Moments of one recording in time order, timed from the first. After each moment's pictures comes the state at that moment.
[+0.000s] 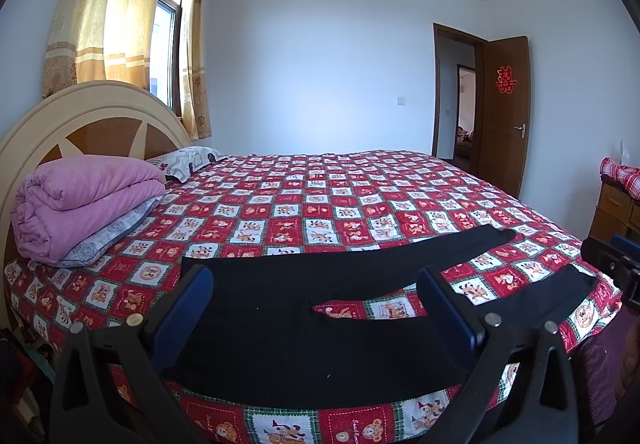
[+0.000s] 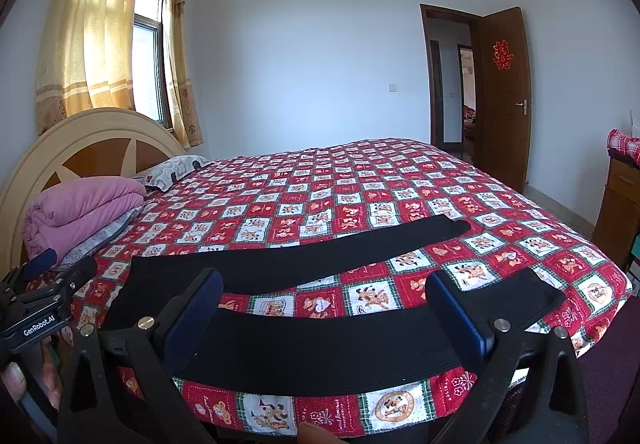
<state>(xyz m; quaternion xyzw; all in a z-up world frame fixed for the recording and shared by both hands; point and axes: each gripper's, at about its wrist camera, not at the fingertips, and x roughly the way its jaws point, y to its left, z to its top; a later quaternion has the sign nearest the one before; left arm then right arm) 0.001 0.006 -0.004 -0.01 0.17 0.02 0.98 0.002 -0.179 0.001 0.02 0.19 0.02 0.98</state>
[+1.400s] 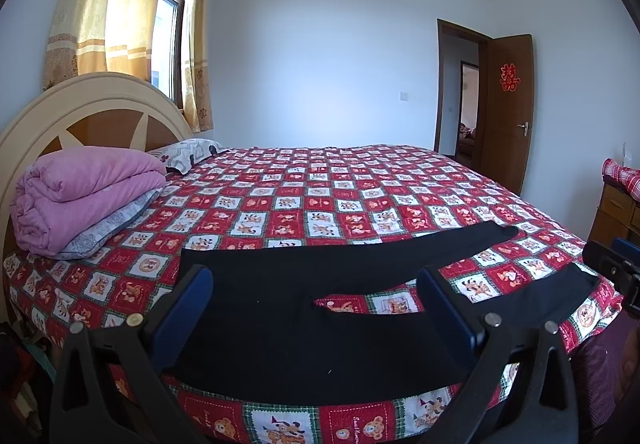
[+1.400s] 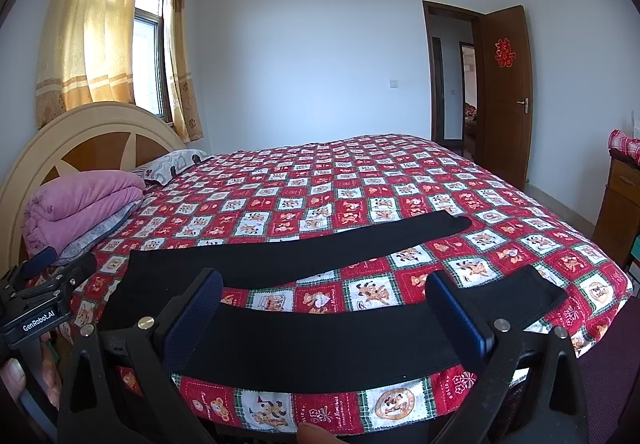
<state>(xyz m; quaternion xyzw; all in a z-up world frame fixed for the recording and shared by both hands) 0.000 0.011 -0.011 -0.01 0.18 0.01 0.98 0.004 -0.177 -0.006 0.02 0.20 0.02 0.98</state>
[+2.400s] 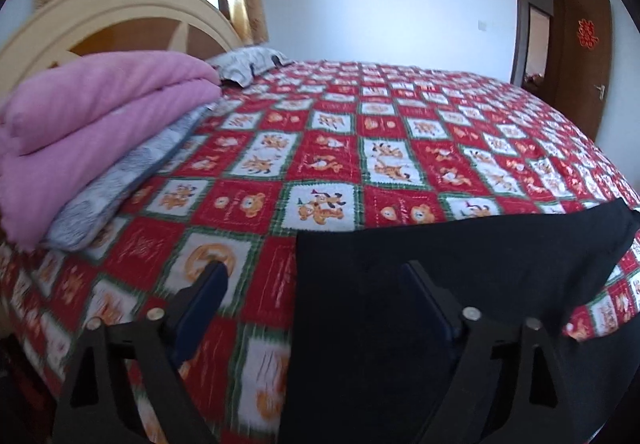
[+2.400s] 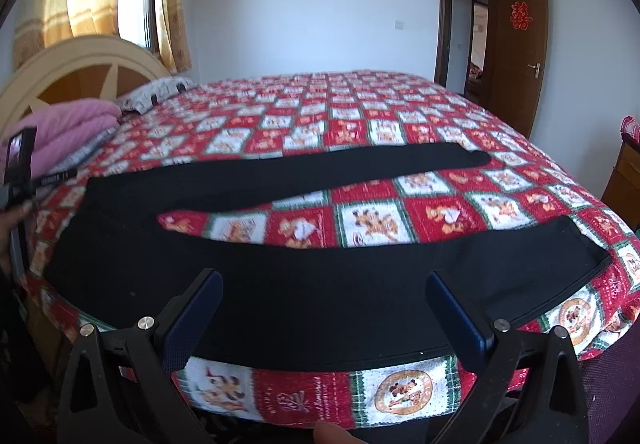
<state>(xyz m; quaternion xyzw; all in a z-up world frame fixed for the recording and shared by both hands) 0.223 0.213 -0.116 -0.02 0.34 0.10 0.94 0.086 -0.172 -0.113 -0.02 0.32 0.01 0.95</state>
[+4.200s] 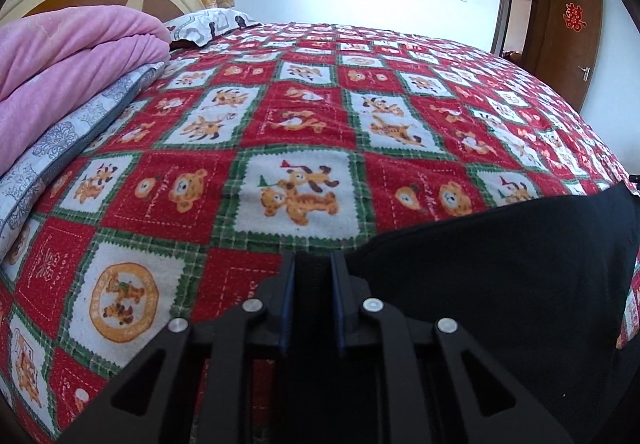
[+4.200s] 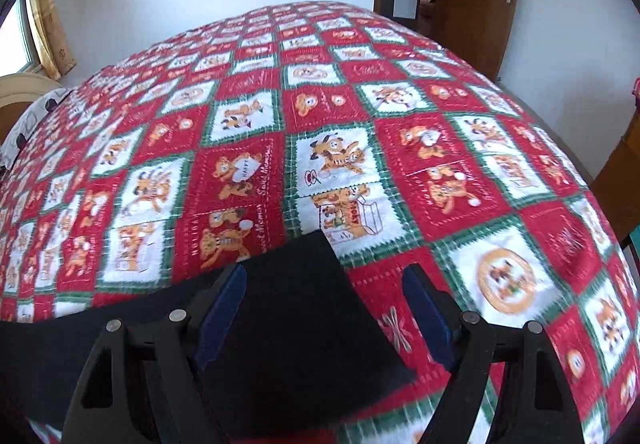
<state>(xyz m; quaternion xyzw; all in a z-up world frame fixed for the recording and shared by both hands) 0.299 0.242 -0.178 -0.05 0.39 0.03 0.92 0.503 -0.456 -0.147 0.03 0.44 -0.08 0.89</state>
